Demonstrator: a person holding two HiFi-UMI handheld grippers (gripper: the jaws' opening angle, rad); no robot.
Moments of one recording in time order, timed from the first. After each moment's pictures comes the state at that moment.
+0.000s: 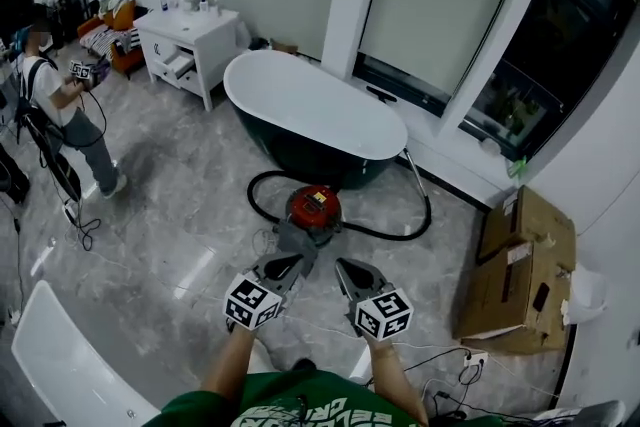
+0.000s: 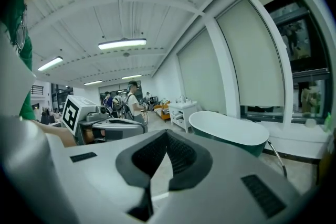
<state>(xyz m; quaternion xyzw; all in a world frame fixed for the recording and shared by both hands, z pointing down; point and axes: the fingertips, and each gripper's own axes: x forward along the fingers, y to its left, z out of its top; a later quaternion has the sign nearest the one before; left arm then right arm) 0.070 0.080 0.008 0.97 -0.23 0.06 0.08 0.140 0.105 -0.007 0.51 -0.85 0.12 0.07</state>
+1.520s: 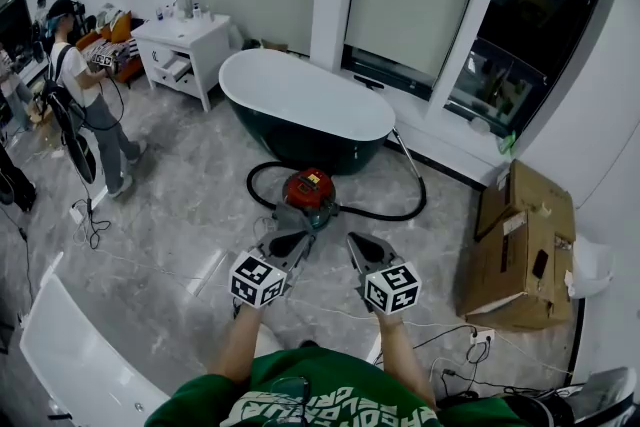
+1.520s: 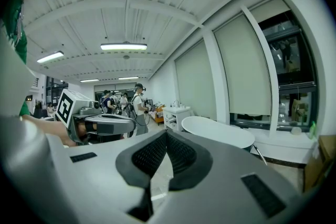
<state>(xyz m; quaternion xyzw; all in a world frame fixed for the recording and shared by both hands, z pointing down) 0.103 0.182 -0.021 0.97 -0.22 0.04 0.06 0.190 0.208 -0.027 0.55 -0.83 0.08 0.07</state>
